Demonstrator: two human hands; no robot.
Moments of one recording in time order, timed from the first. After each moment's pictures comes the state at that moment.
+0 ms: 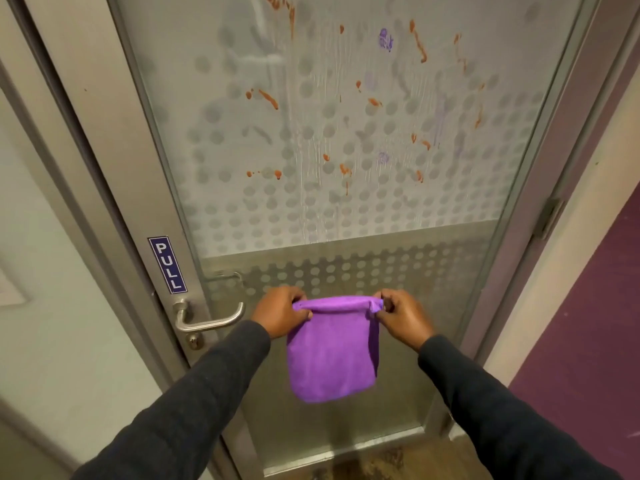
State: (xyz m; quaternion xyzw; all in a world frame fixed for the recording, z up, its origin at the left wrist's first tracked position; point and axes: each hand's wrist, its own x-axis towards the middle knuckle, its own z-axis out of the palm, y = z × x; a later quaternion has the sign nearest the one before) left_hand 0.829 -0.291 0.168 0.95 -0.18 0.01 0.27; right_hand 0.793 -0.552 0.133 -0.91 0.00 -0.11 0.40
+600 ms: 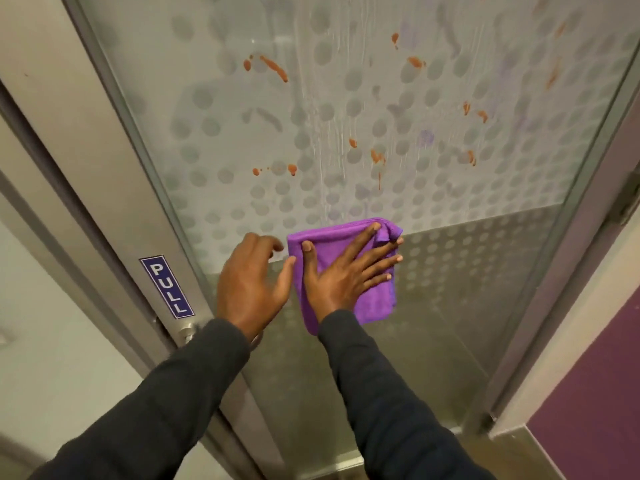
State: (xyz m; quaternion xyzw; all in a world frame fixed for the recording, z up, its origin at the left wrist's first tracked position) left_hand 0.872 -0.242 0.211 0.88 -0.19 0.37 0.24; right_hand 0.919 -0.365 0.153 -0.82 0.22 -0.33 0.42
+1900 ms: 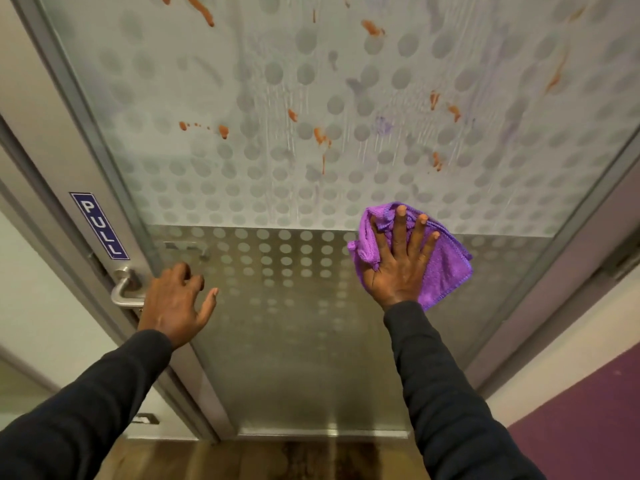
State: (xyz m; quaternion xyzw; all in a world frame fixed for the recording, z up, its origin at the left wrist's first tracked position) left_hand 0.867 -0.232 0.089 0.97 -0.02 0.24 -0.03; right_hand 0.967 -0.612 0.098 -0.85 -0.12 -0.51 0.08
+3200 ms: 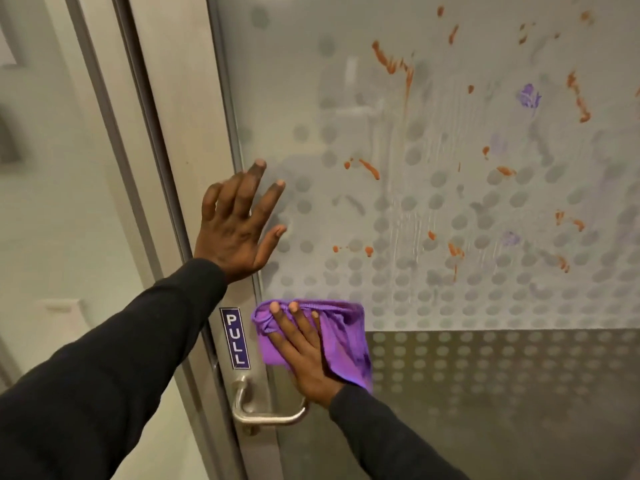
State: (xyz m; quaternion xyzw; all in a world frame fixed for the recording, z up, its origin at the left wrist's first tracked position) left_hand 0.949 -0.125 0.351 0.75 -0.18 0.61 -0.17; right_hand 0.934 -0.305 0.145 -0.81 -0.40 -0.43 0.03
